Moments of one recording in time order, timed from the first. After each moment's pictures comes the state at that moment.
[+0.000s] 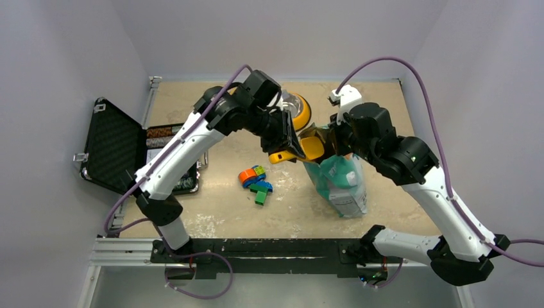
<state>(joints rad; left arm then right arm) -0.85 1.73 2.20 -1.31 0.46 -1.07 0.71 1.09 1.51 -0.99 0.29 0.12</state>
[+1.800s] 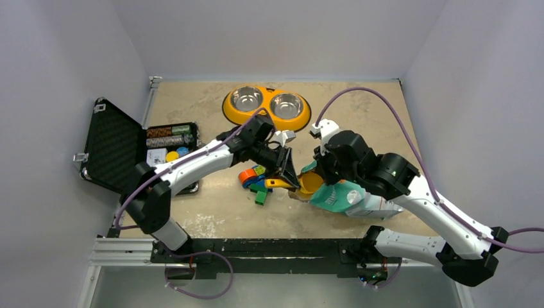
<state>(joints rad) -0.74 1.54 1.16 -0.43 0.89 -0.91 0.89 1.01 1.26 -0.99 0.20 0.25</state>
